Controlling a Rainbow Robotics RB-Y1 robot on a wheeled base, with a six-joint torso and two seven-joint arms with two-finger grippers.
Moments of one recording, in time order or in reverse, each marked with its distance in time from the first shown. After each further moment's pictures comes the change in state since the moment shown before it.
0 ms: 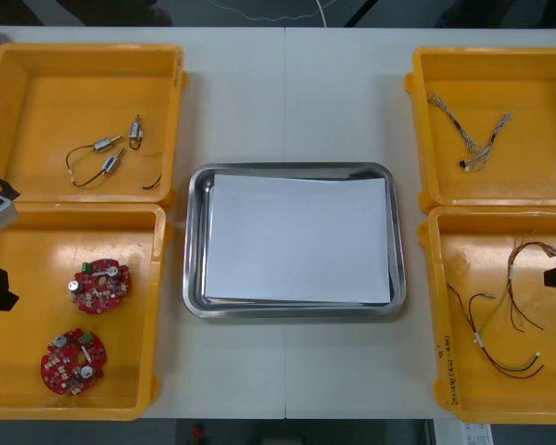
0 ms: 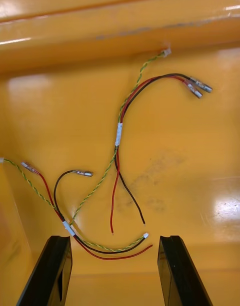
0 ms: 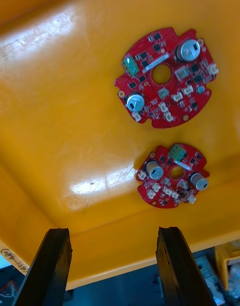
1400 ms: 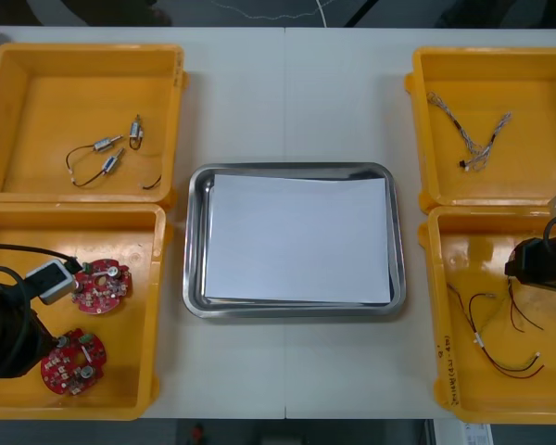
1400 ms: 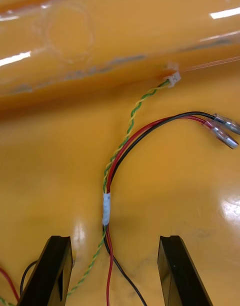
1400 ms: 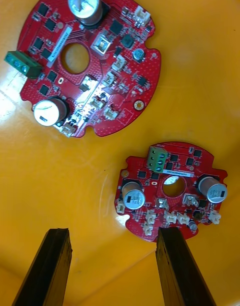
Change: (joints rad) right arm -0.051 0.001 0.193 0.313 0.140 -0.317 -0.037; left arm 0.269 0.141 -0.280 -0.063 -0.179 -0.529 -0.204
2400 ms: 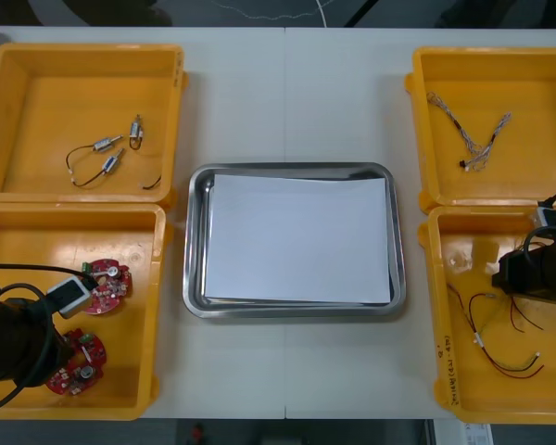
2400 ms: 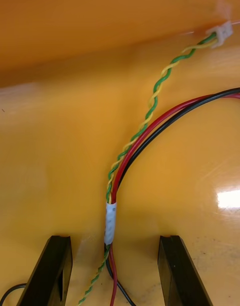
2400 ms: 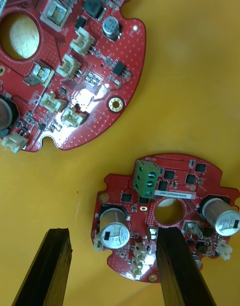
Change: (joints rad) right arm -0.001 0.001 0.074 0.075 0.029 -0.048 0.000; left arm -0.023 0.000 -0.147 0.107 -0.073 -0.134 0.000
